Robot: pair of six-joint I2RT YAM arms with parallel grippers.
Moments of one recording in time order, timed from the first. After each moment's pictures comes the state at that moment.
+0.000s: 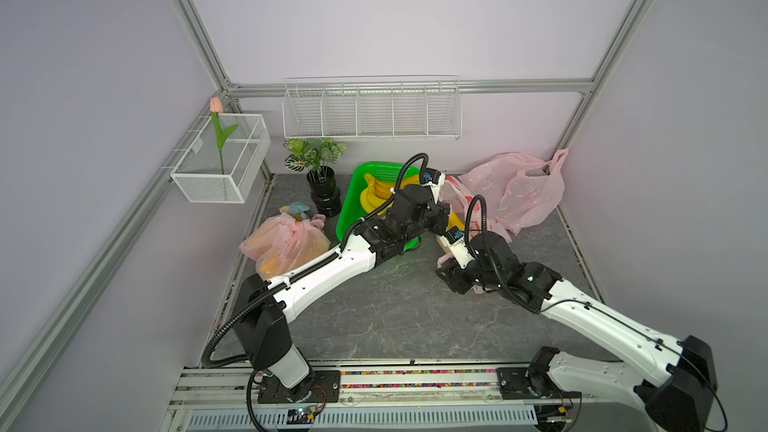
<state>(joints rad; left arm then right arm) -0.92 1.61 1.43 -0.16 -0.06 -0.32 0.77 1.11 0.86 -0.48 -0.07 0.15</state>
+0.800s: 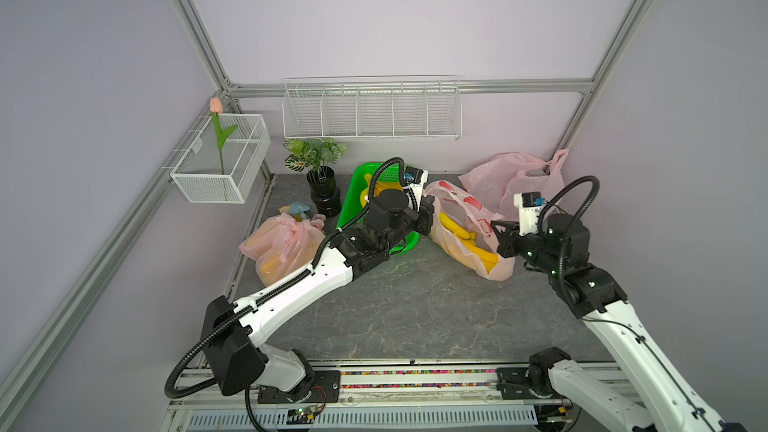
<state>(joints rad) -0.90 1.42 1.30 -0.08 -0.14 -0.20 0.28 0.86 0.96 -0.43 -0.17 0.28</state>
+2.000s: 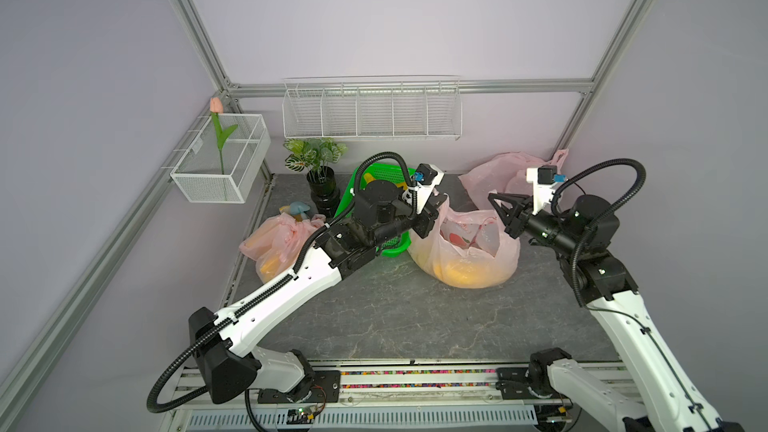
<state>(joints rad) -0.92 1.39 1.42 -0.16 0.13 0.05 0.24 0.93 1.04 -0.16 -0.58 0.29</state>
